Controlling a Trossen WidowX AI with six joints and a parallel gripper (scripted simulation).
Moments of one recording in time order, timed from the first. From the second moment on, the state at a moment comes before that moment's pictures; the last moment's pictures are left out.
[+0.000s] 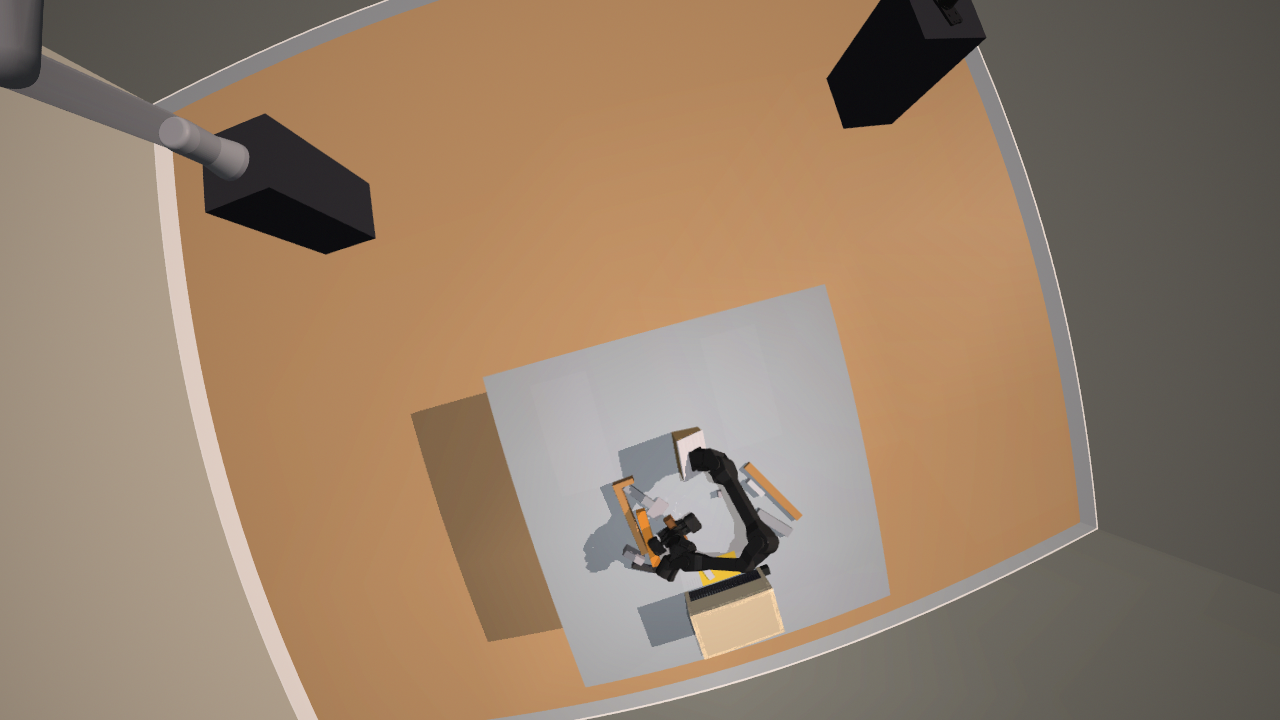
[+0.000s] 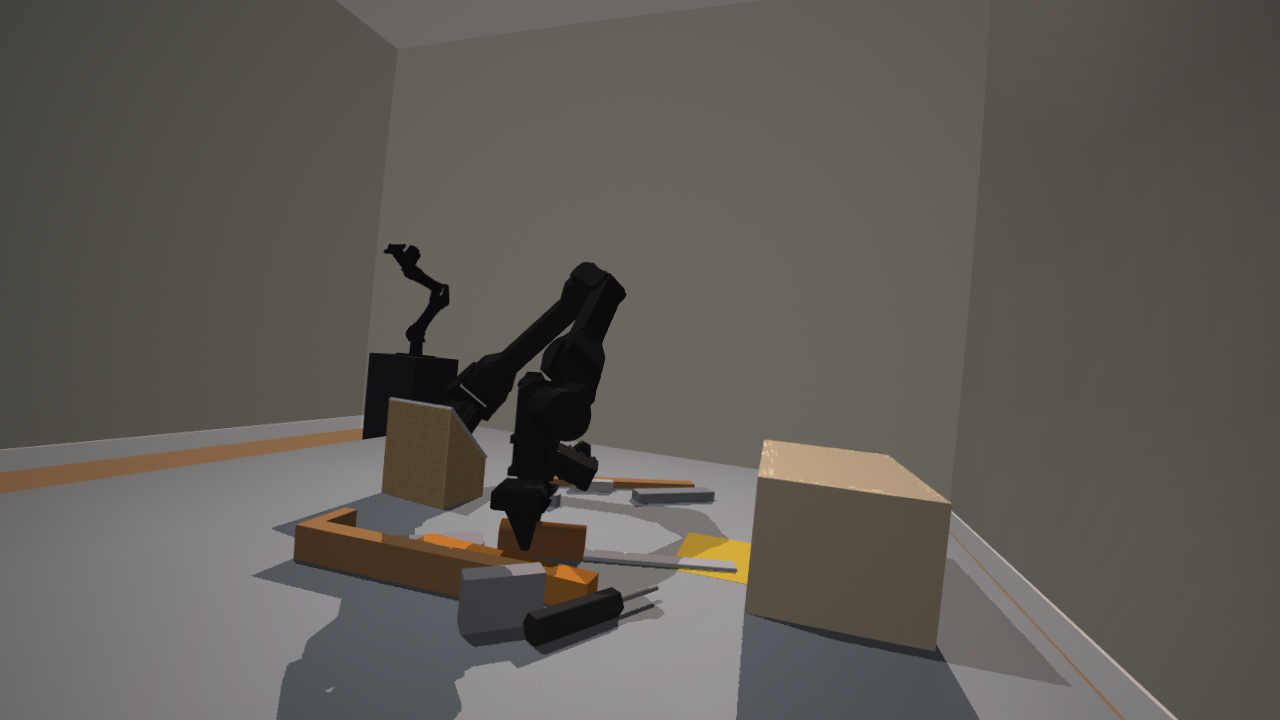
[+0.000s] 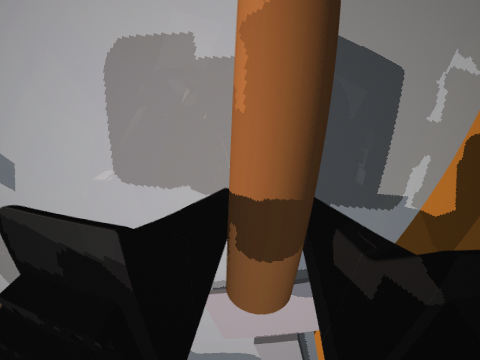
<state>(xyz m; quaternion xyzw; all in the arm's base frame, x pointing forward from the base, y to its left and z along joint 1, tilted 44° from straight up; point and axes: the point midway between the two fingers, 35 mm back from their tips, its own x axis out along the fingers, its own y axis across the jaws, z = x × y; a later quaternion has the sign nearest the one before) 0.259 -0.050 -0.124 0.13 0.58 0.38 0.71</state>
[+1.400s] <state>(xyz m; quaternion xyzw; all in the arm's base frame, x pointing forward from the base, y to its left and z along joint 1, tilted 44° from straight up) 0.267 -0.078 -0.146 0.10 0.57 0.39 0.71</state>
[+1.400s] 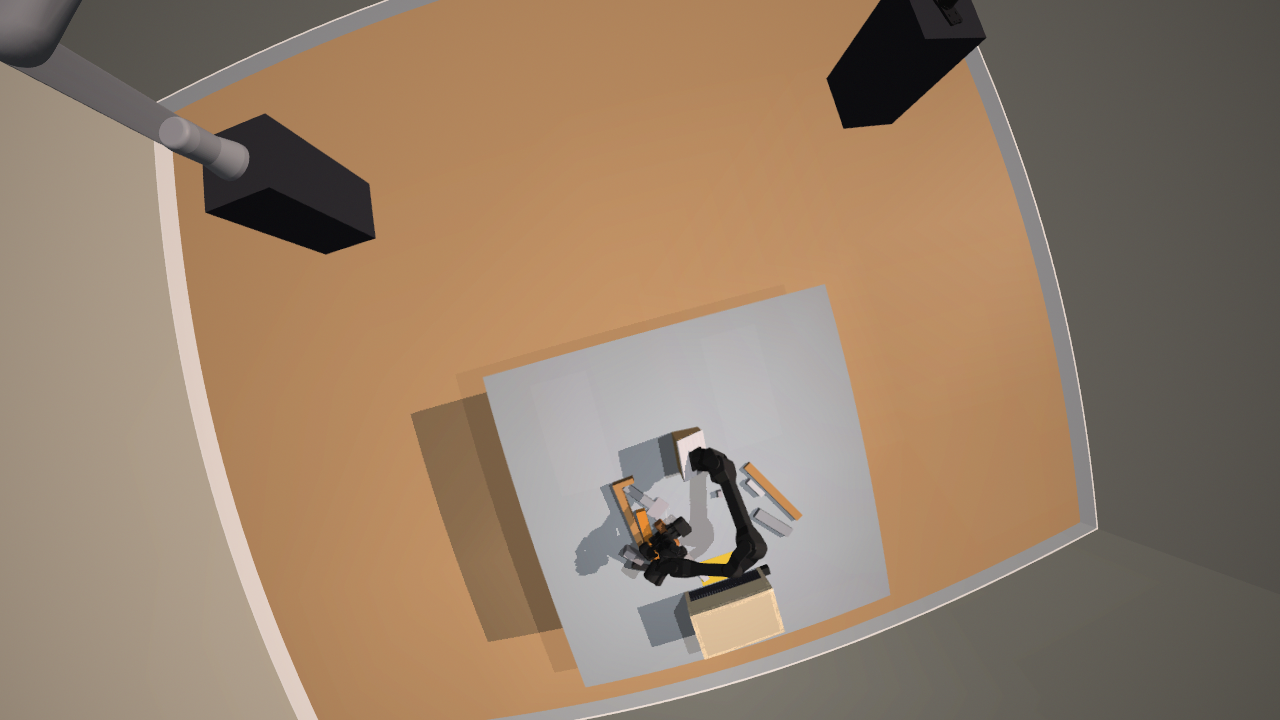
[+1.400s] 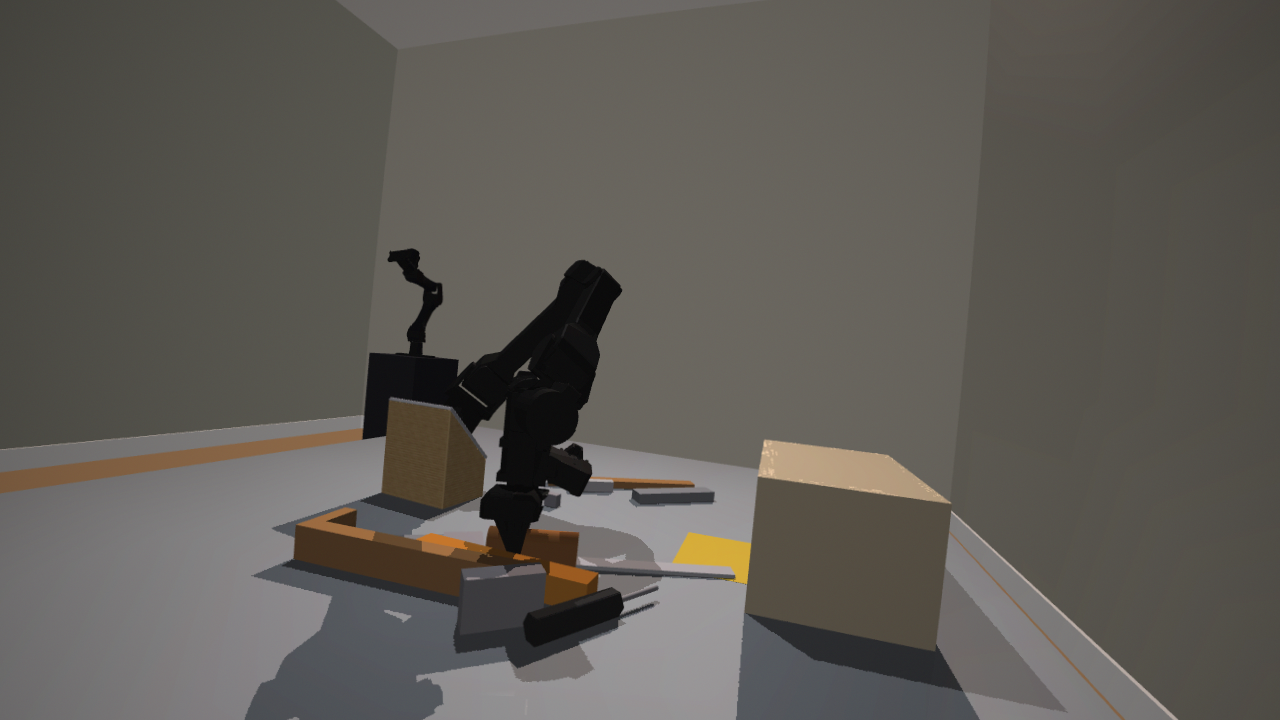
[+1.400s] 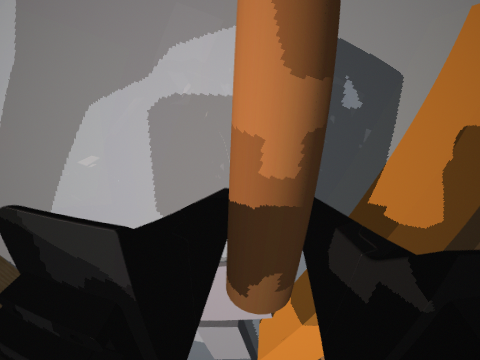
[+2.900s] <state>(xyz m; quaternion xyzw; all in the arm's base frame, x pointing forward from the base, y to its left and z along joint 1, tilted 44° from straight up) 0.278 -0.071 -0.143 0.10 0.57 0.39 0.72</state>
